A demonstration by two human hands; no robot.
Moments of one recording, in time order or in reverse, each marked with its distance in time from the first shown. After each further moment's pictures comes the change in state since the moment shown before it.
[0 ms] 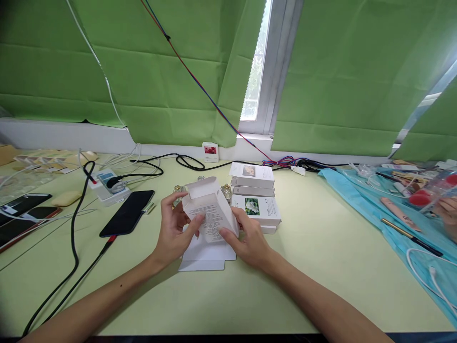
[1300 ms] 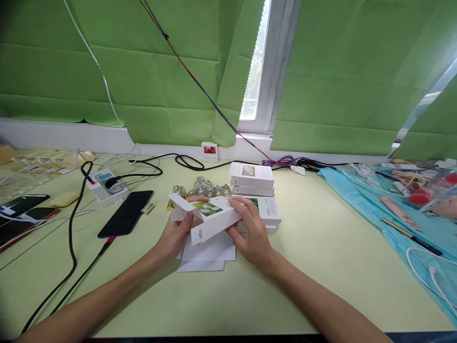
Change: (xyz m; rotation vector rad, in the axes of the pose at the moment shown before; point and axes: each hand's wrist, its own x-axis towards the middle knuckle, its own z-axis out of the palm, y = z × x) left_hand 0.005 0.005 -0.004 -0.362 -0.259 -0.336; right_hand 0.007 -0.006 -0.005 -0.216 0.184 -0.215
